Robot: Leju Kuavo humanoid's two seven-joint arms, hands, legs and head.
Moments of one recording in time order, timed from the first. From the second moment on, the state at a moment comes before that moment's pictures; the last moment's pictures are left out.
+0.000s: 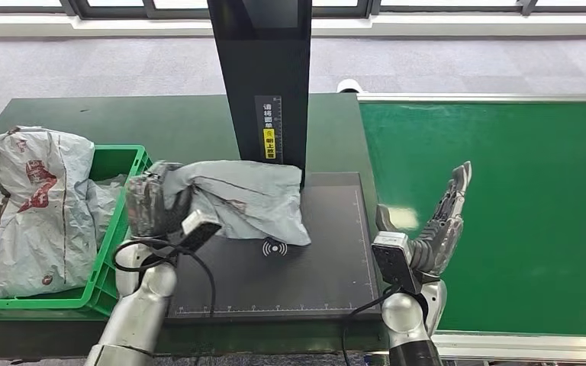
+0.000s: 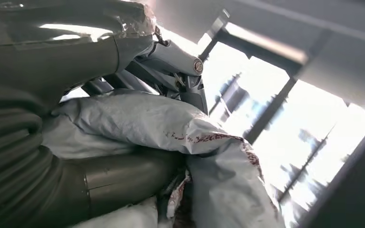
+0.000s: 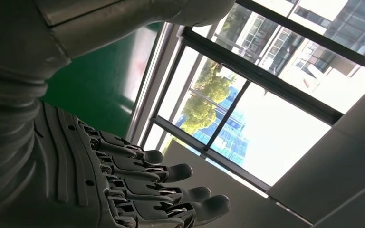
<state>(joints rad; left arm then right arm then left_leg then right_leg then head) -0.33 -0.38 0.05 -1.21 -0.99 0.70 -0.48 -0.14 0.33 -0.02 -1.21 0.61 -0.70 -0.70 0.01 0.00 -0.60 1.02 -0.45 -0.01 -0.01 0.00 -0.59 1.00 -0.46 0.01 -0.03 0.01</state>
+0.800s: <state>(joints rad) -0.34 -0.37 0.30 -1.37 -0.81 0.70 -0.61 -0.14 0.33 -0.03 -1.21 0.65 -0.70 -0.70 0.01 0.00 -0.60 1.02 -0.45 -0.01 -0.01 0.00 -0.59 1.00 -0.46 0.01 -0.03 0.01</state>
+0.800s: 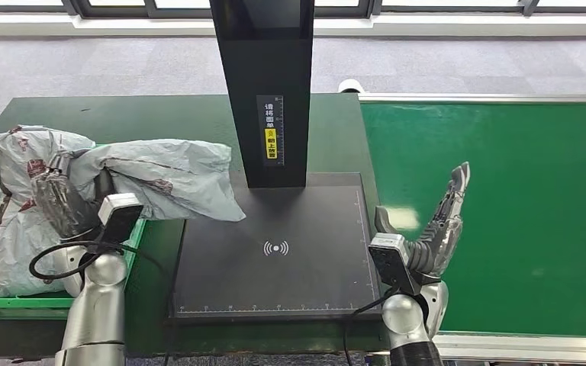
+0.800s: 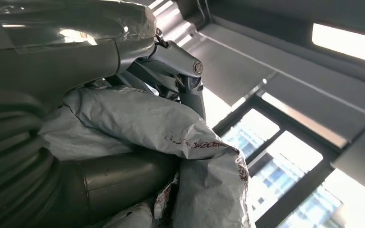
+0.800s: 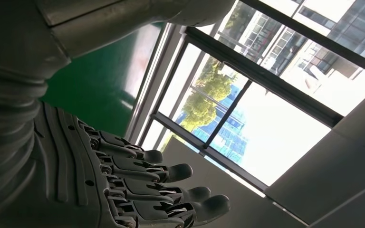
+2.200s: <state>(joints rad) -0.65 -0.36 1.06 -1.17 -1.02 0.70 -0.70 -0.14 0.33 -0.05 -1.17 0.71 -0.70 -0.63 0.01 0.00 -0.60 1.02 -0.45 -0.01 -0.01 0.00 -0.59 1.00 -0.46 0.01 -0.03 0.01</state>
